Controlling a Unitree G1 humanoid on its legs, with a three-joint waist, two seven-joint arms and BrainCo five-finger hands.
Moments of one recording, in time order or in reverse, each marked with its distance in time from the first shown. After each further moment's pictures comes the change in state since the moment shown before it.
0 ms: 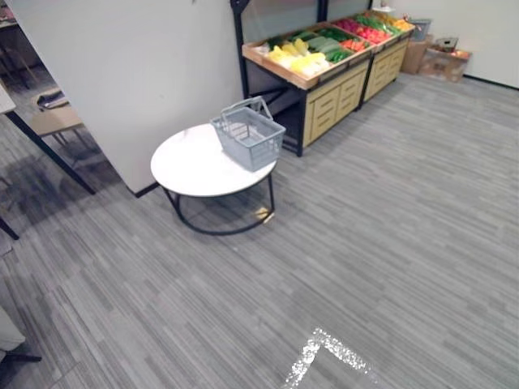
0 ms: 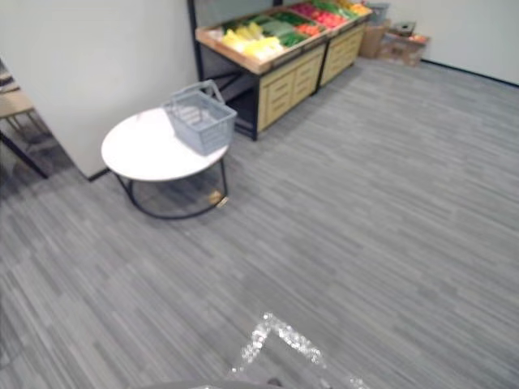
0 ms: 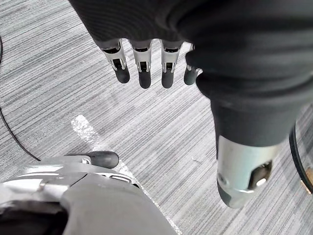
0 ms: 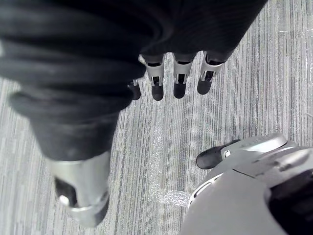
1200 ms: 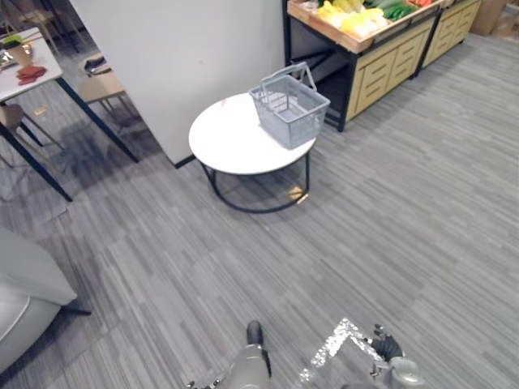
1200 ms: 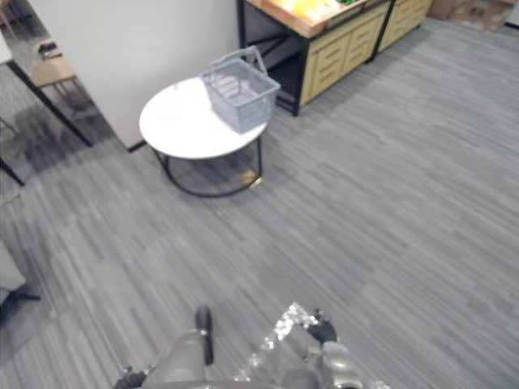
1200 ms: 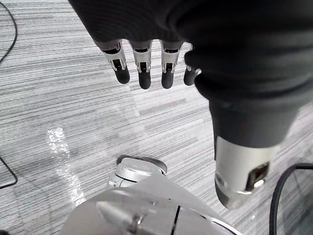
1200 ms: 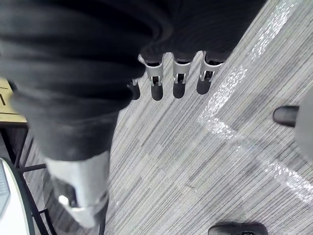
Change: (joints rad) left arm -0.020 -0.085 0.152 -0.117 -0.043 -0.020 0.066; right arm -0.143 -0.012 0.408 -0.226 -0.027 -0.065 -0.025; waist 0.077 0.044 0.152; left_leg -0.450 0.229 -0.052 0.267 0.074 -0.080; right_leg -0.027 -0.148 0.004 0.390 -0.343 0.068
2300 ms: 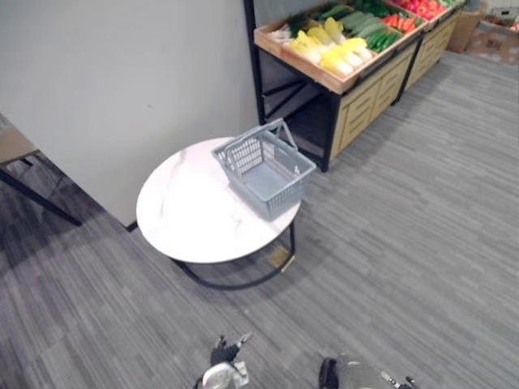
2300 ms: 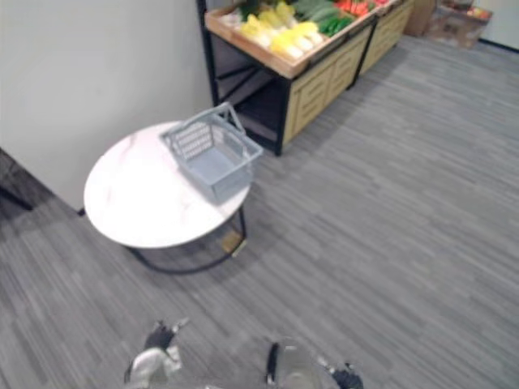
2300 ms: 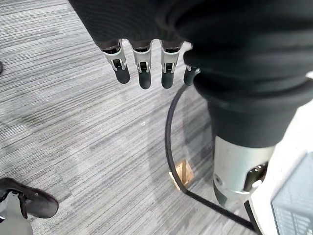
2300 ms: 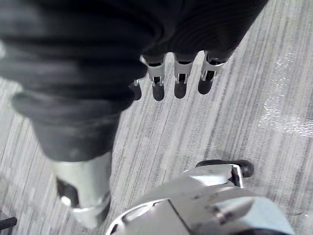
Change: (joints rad) left arm -0.115 -0.081 0.058 -0.045 0.055 0.004 -0.010; right arm 0.161 0.014 -0.299 0.059 -0.022 0.033 0.004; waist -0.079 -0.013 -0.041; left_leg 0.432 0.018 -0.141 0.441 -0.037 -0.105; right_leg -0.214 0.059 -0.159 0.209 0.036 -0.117
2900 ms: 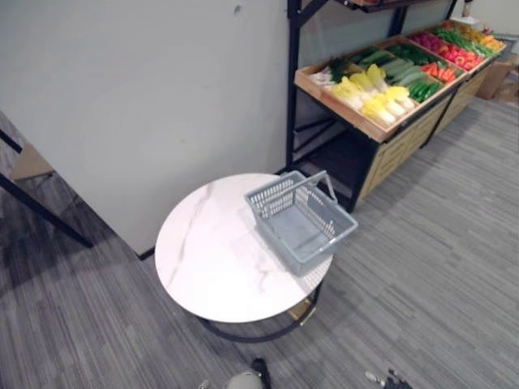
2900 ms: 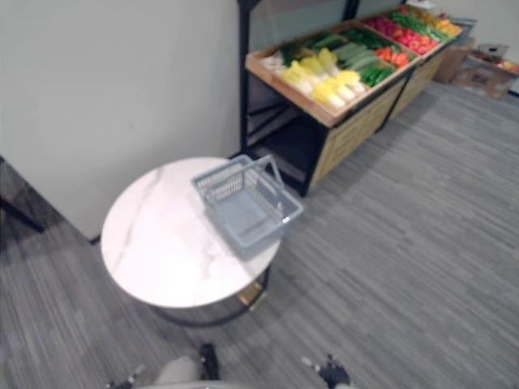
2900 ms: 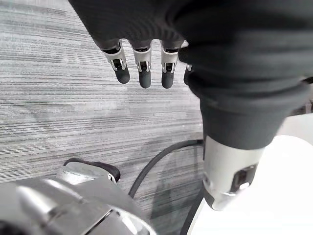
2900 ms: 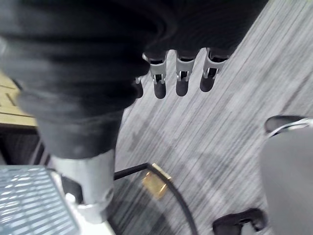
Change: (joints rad) left arm 0.116 0.066 0.128 0.087 -0.080 0.003 0.009; right arm -0.033 -0.021 0.199 -0.012 0.002 -0.018 0.026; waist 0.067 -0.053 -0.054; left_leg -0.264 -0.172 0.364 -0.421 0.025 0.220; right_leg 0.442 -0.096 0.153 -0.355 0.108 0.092
